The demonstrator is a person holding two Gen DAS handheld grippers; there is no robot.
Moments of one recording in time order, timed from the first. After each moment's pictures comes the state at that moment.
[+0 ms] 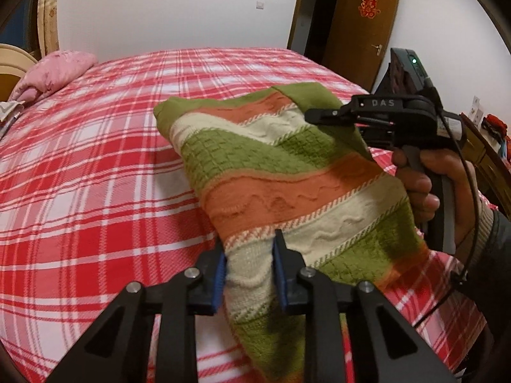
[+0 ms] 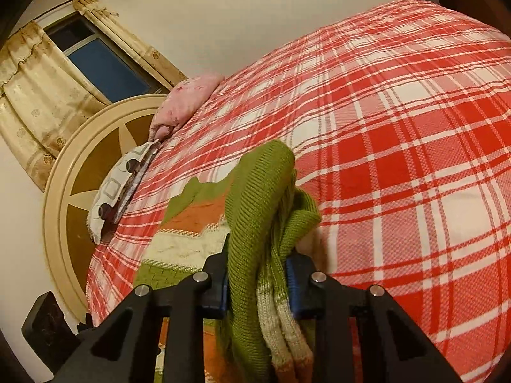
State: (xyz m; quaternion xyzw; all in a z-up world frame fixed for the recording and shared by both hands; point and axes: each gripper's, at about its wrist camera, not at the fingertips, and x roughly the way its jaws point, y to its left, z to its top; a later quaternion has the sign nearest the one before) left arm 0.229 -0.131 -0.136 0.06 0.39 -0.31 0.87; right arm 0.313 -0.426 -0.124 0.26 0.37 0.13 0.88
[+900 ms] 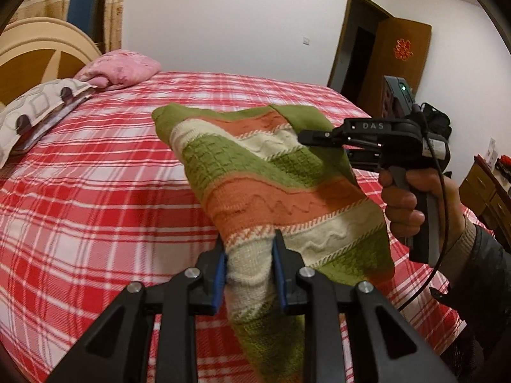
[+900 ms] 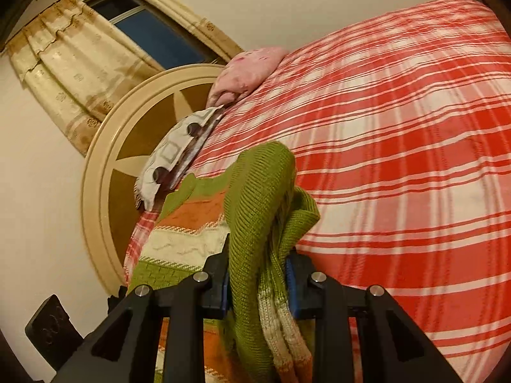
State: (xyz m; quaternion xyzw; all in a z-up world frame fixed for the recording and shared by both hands) left arm 0.166 0.016 -0.099 -0.01 0.35 -0.23 0.91; right arm 0.293 -0.253 -0.095 0.25 0.38 0.24 0.86
